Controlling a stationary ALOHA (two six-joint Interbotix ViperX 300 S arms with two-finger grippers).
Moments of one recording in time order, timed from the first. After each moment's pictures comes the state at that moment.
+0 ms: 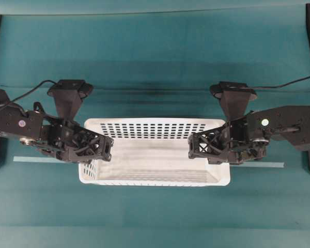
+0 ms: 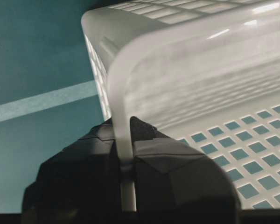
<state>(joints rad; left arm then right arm) -0.07 -0.14 0.72 0.03 0.53 -1.48 0.04 -0.02 0.66 0.05 0.69 1.53</state>
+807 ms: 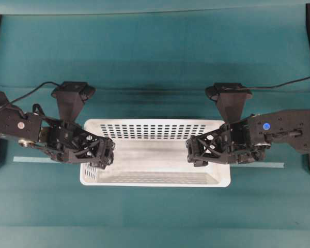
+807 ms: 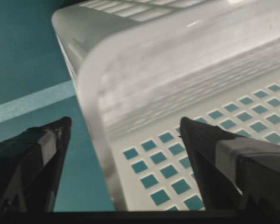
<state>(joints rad) -0.07 -0.14 0.74 0.03 0.46 -1.45 0.05 -0.03 0.67 0.00 0.65 1.51</state>
